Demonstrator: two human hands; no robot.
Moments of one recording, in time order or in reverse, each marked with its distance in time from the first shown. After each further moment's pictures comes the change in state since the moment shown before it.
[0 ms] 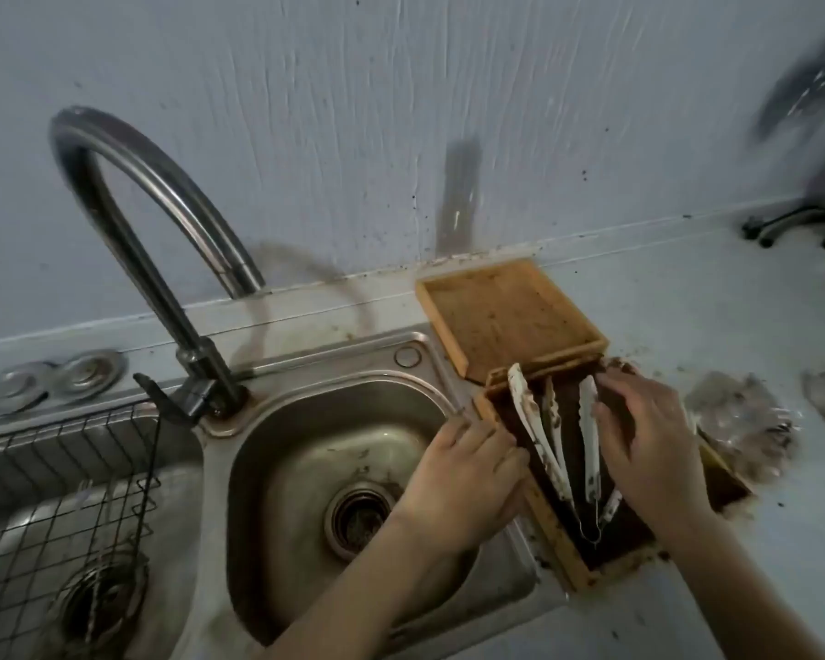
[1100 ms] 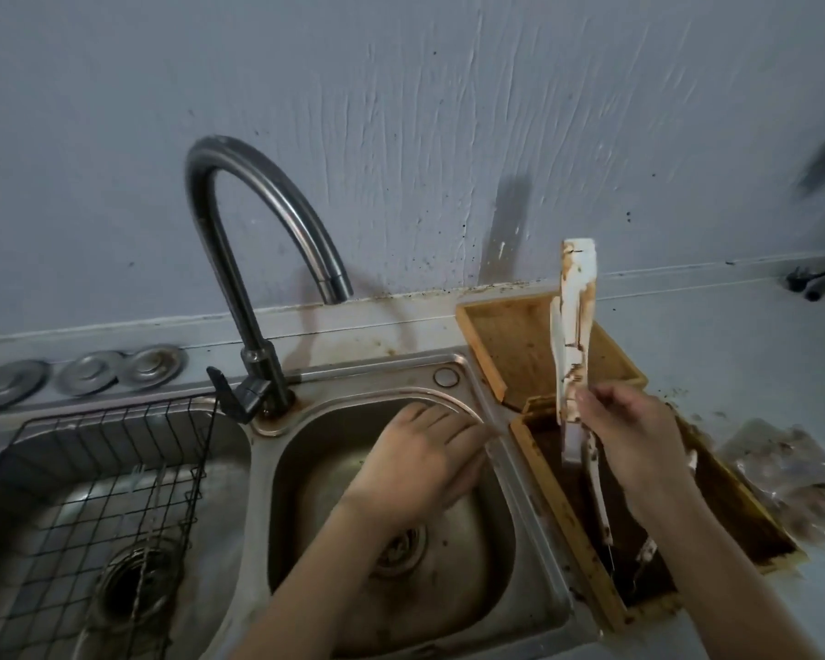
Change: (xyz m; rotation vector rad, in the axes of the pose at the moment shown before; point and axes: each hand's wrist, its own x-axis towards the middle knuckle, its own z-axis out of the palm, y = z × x) left_hand -0.027 -0.060 -0.049 0.015 0.062 -0.037; right_hand 0.029 -0.090 -0.018 0.861 -0.222 0.429
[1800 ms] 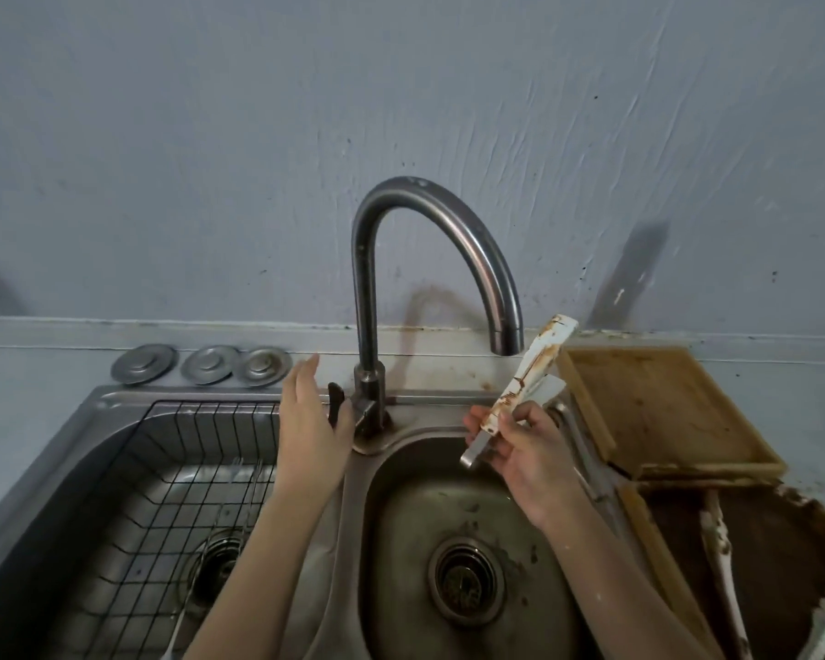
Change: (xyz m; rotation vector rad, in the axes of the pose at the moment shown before) left_hand -0.091 -0.135 -0.063 -0.246 0.397 -1.123; right_hand 0.028 -0.004 0.185 0.673 -0.390 0.359
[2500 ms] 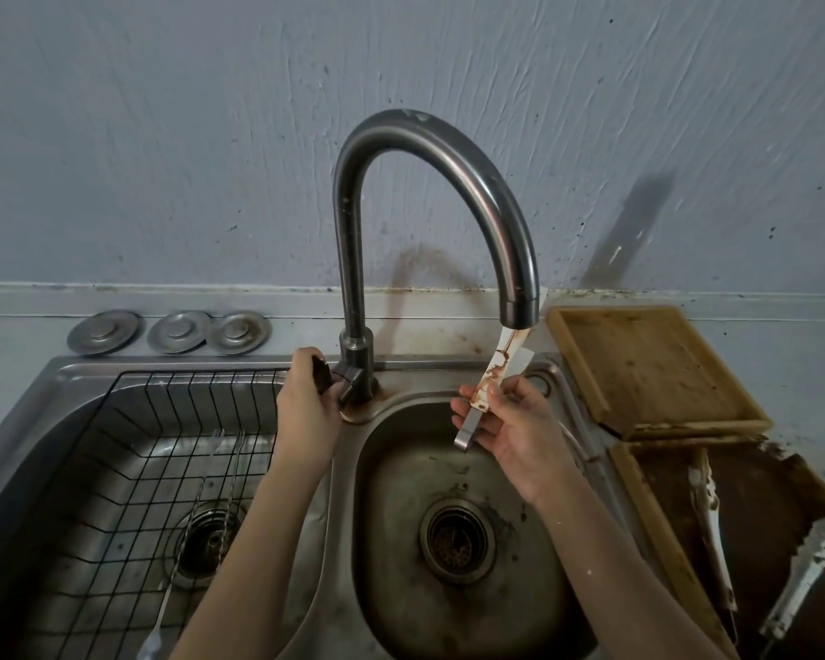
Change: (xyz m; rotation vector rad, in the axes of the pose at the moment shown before) left_hand 0.009 -0.030 0.029 -0.132 -0.045 -0.080; right_hand 0.005 0.015 -0.003 -0.008 -0.013 0.024
